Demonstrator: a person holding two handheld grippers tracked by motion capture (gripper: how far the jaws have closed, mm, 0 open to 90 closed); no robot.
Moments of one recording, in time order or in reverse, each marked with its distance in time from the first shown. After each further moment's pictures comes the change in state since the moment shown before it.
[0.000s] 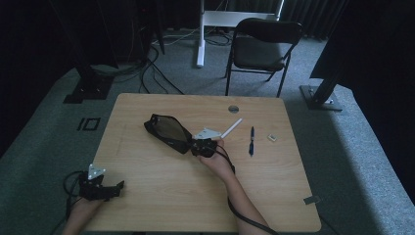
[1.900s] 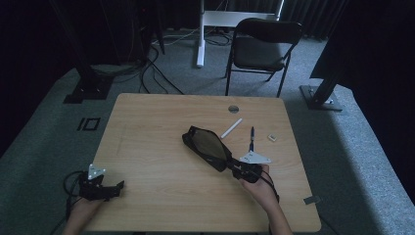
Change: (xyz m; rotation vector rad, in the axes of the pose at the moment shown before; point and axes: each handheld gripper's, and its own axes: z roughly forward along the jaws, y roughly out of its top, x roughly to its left) left arm 0.000 0.000 0.000 0.000 0.000 0.000; right arm -0.032 -0.083 -0.131 -0.005 -0.106 0.082
